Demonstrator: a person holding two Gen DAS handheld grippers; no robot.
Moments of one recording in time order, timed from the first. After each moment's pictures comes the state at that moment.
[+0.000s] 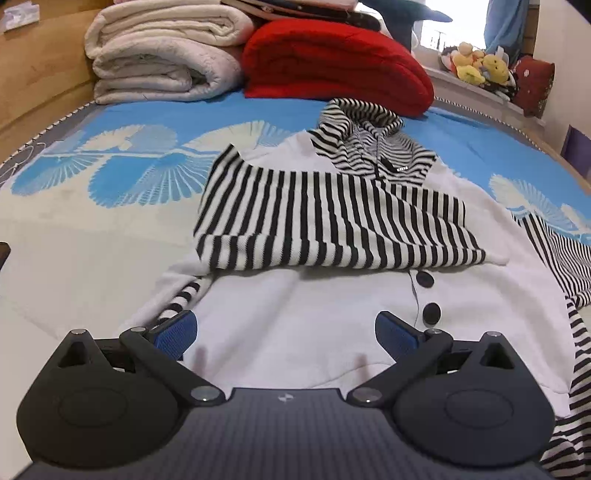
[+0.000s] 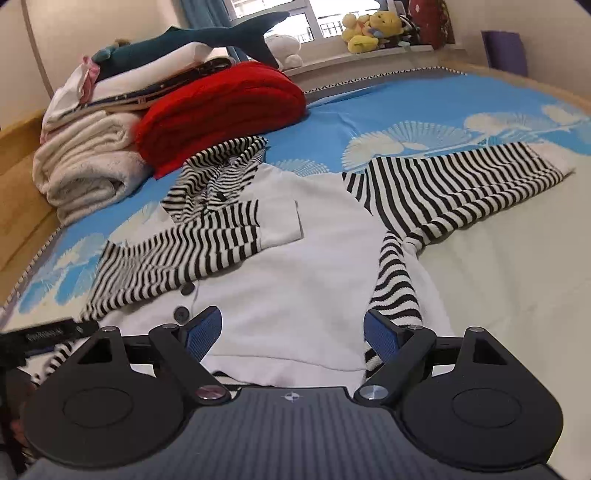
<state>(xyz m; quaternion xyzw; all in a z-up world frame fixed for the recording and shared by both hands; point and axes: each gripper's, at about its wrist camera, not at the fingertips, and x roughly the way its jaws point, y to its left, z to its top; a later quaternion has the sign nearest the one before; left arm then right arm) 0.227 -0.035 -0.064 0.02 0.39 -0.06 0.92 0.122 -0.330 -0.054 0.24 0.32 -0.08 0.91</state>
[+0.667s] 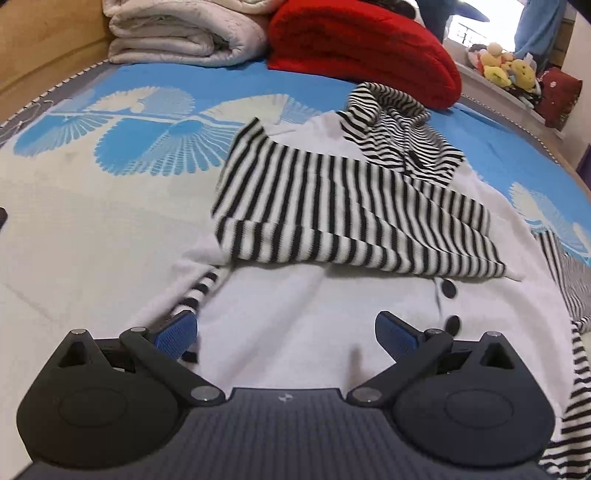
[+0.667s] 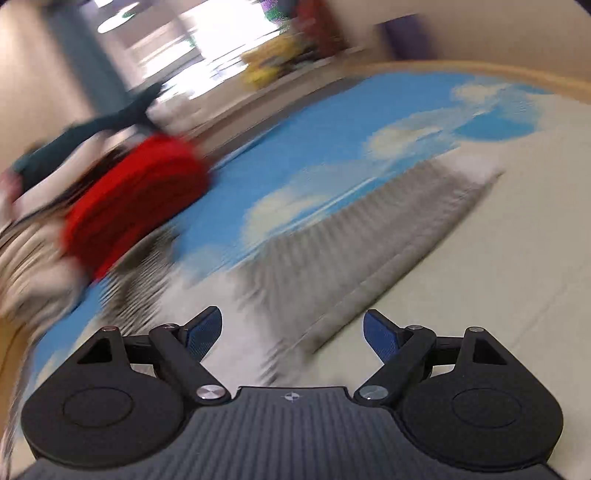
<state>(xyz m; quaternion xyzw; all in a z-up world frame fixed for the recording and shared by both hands) 0.257 -0.010 -0.072 -0.03 0.44 -0.04 0.90 0.138 -0.491 -0.043 0.35 0.26 -0.22 0.87</state>
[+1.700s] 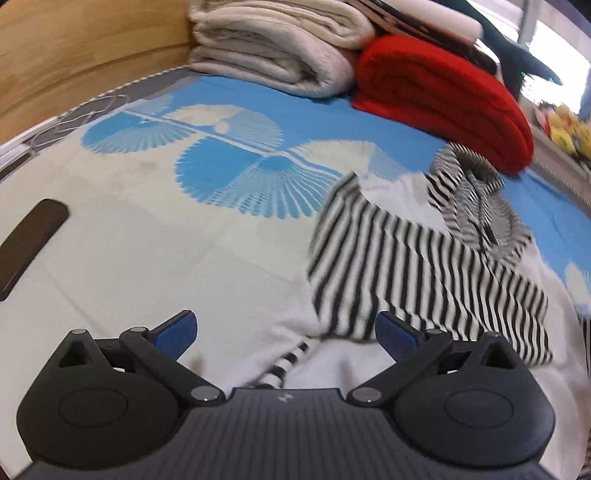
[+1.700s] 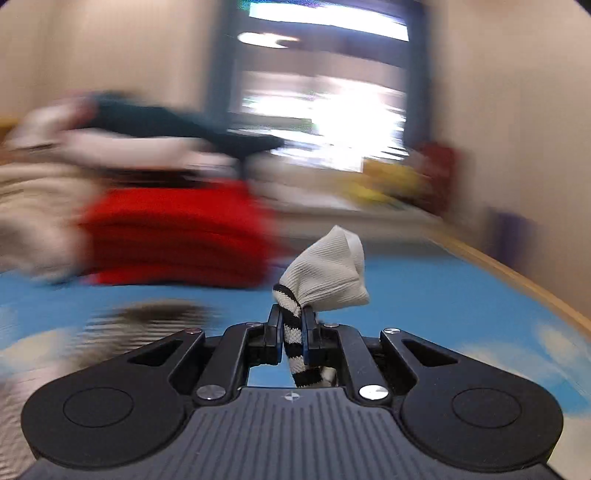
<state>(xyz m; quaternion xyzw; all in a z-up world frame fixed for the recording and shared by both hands) 0.283 0.041 -0.049 -0.08 0.40 0.08 0.91 0.330 -0.346 0.049 0.02 0.16 -0.09 0.98</state>
